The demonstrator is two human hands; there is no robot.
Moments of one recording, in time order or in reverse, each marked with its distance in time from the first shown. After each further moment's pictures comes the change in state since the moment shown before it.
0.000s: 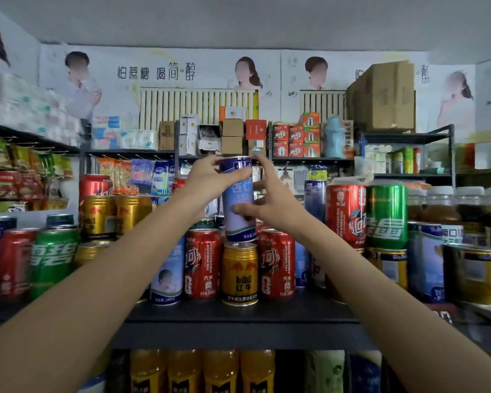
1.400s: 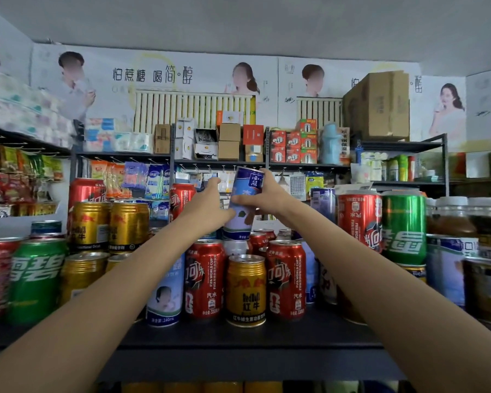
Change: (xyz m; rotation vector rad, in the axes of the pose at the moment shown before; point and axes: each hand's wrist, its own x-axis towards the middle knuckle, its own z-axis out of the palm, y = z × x) left_hand 0.027 -0.044 -0.012 0.721 -0.129 0.028; right_hand 0.070 0.032 0.007 0.145 0.007 0.279
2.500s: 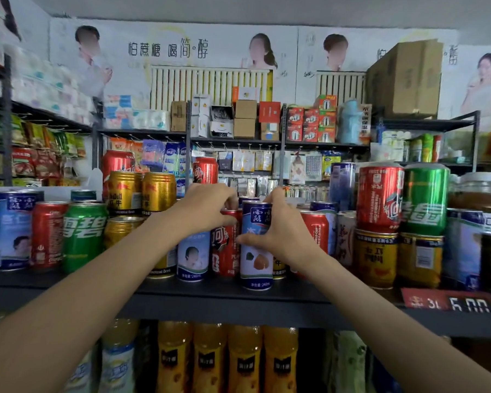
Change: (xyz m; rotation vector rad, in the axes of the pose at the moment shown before) left_hand -0.054 -0.030 -0.020 0.418 -0.123 0.256; right_hand -0.099 0.028 0.055 -0.506 0.102 -0.200
